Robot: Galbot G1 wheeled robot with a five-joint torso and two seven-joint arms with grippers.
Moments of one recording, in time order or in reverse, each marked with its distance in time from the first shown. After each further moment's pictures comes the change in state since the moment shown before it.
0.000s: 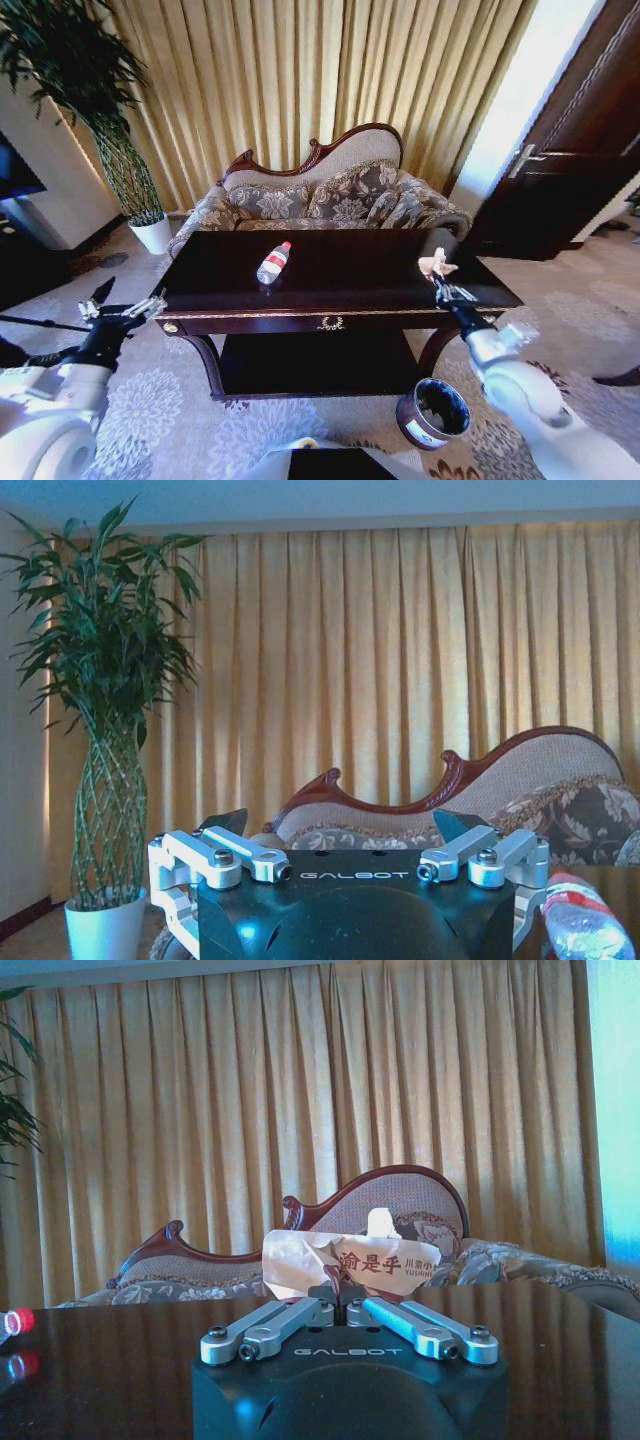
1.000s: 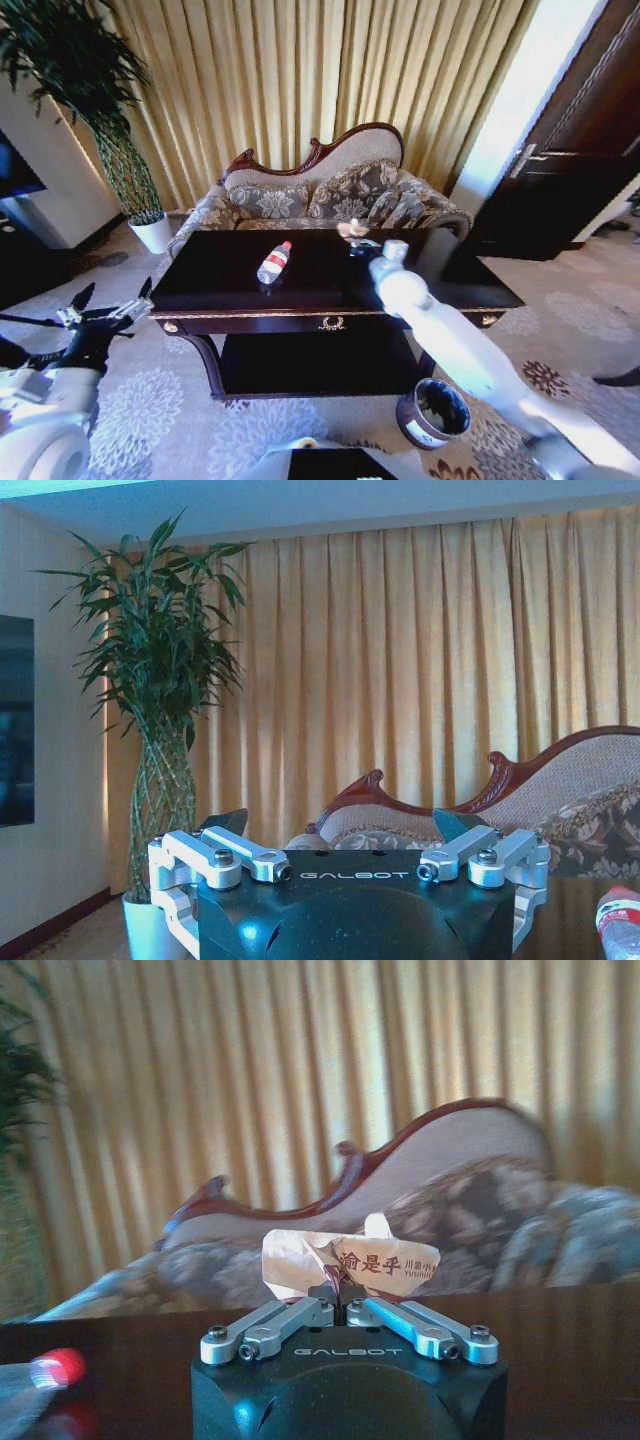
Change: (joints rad) left arm -0.003 -0.037 -0.022 -0.048 0.021 0.044 -0.085; right arm 0.905 -0.010 -0.685 -0.277 0.135 -0.315 0.327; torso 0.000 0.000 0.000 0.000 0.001
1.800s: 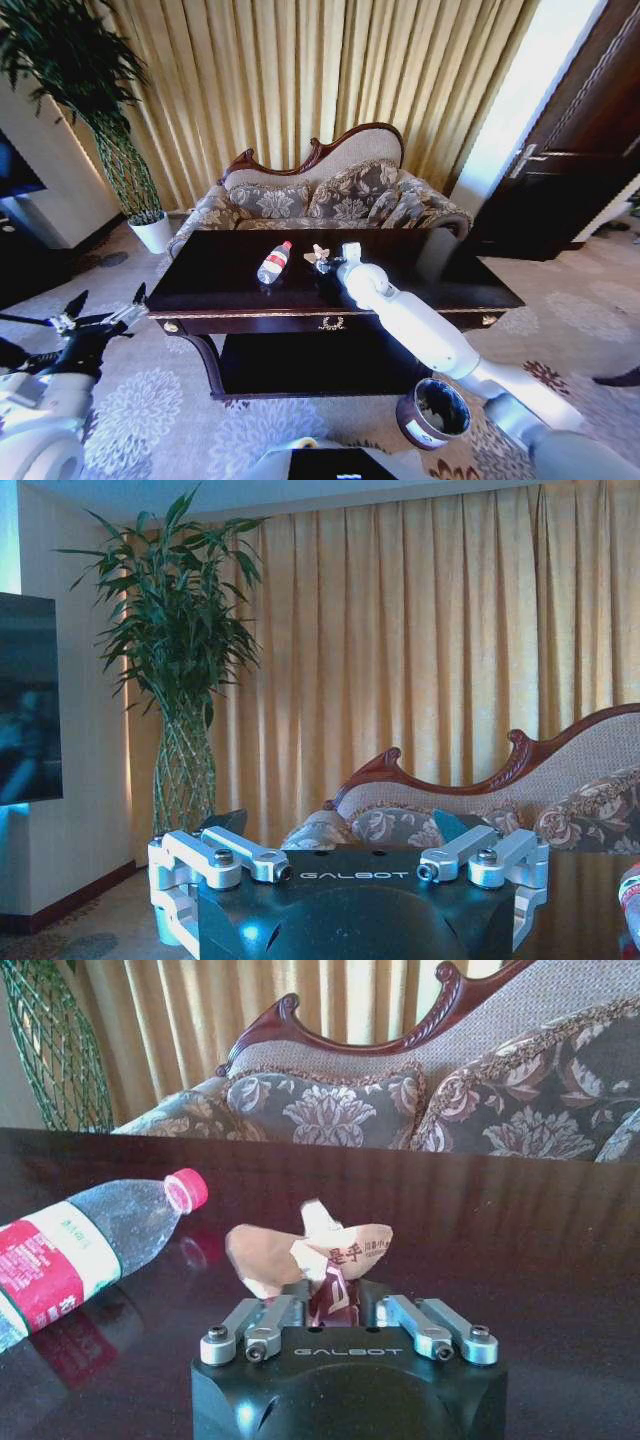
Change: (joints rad) left arm 0.018 -0.032 -0.029 0.000 0.002 0.042 0.001; right arm 0.334 0.189 -0.361 -0.179 0.184 -0.348 0.154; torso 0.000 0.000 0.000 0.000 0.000
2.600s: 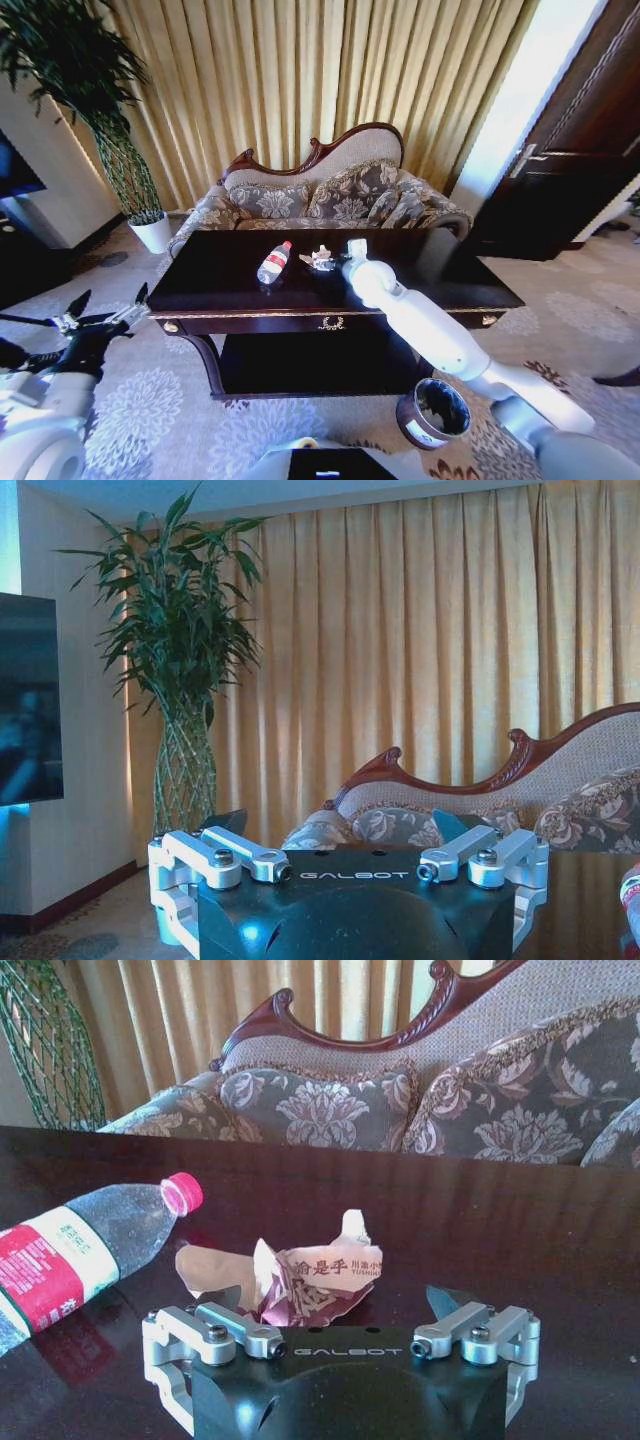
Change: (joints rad) left arm 0.001 0.004 -0.003 0.000 -0.002 0.001 -0.003; right arm 0.007 -0.006 0.014 0.030 0.034 -0.048 0.046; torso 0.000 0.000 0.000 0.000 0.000
